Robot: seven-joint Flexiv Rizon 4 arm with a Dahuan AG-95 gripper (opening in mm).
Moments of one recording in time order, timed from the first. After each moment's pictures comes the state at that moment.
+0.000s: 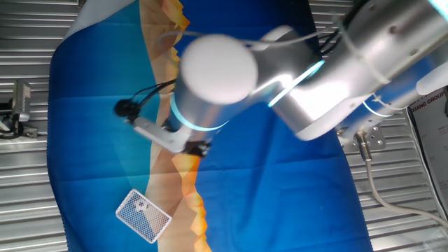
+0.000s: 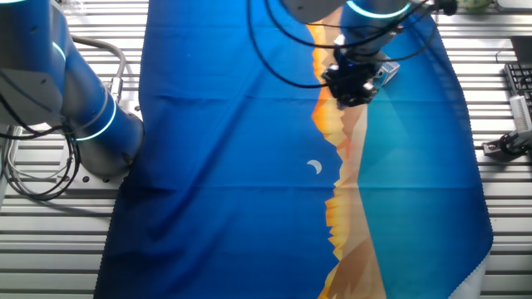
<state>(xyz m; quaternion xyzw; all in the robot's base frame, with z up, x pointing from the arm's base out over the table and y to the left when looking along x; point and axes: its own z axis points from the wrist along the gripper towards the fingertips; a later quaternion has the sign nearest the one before) 0.512 0.072 0.055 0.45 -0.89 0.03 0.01</state>
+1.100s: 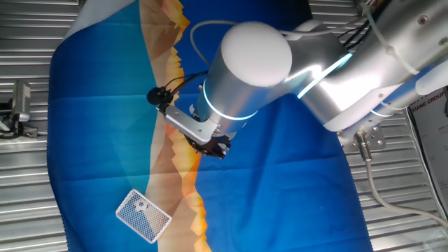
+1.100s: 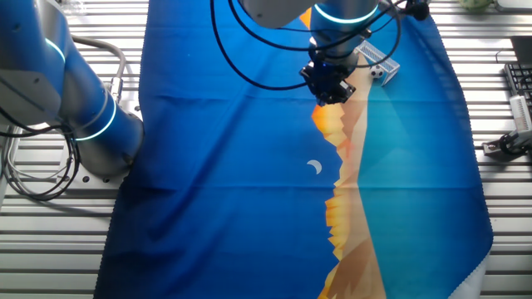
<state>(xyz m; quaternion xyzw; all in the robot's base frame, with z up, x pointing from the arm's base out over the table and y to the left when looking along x) 0.486 0.083 0.057 0.42 -0.91 0.00 -0.02</state>
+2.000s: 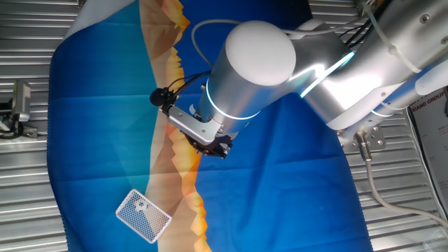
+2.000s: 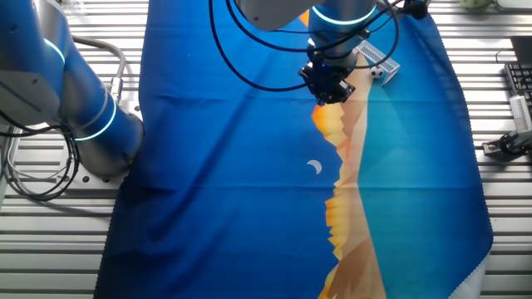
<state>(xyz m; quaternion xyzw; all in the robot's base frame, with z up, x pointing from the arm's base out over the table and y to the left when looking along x) 0.484 0.083 0.059 0.44 -0.90 0.01 -0.02</state>
